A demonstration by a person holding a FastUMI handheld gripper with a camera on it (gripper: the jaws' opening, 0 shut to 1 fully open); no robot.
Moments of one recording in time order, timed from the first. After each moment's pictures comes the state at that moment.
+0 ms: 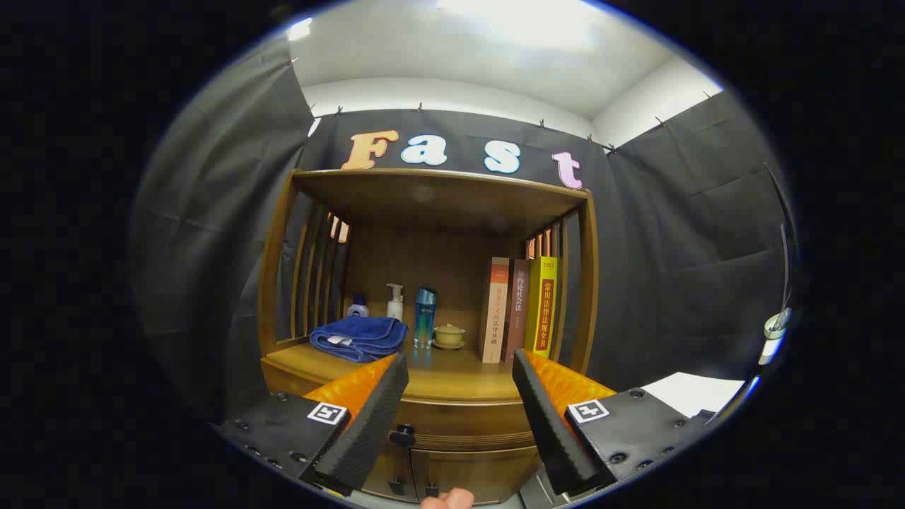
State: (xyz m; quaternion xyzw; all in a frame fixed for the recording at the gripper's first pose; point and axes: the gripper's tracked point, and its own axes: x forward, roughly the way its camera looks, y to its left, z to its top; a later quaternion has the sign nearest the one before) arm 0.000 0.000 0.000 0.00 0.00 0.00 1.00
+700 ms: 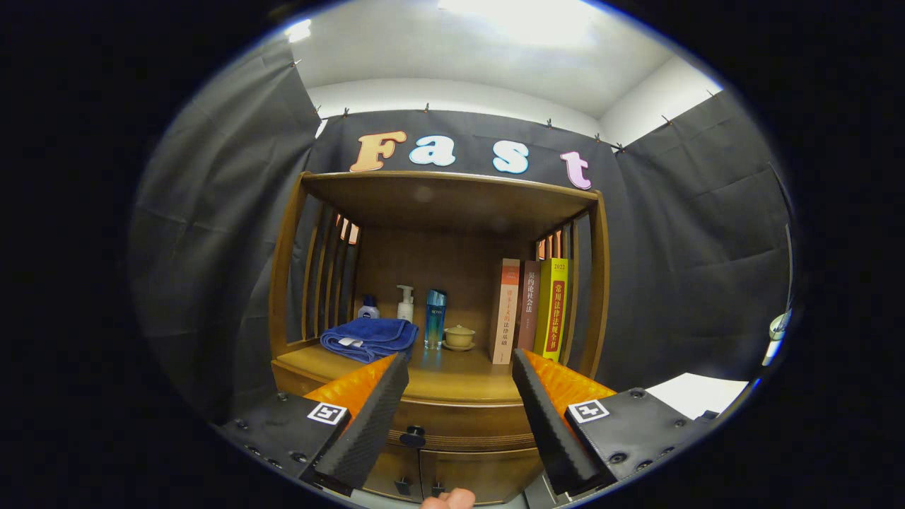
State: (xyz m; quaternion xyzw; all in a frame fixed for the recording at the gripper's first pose) arm 0.000 0.008 0.001 0.00 0.00 0.02 1.00
